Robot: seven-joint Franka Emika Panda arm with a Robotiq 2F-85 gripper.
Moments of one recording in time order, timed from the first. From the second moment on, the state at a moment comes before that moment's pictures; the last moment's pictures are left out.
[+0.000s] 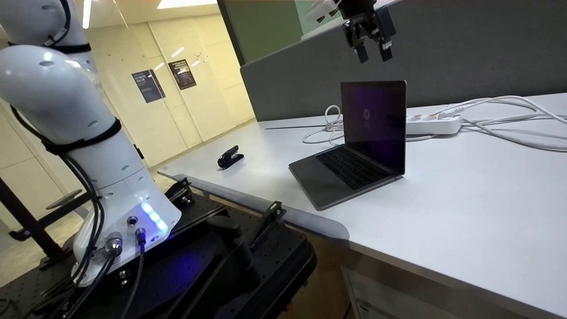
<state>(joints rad) -0.27 0.26 -0.30 -2.03 0.20 2.47 -0.16</state>
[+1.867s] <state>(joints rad) -0.32 0.45 -0.20 -1.86 0.17 2.34 -0.18</state>
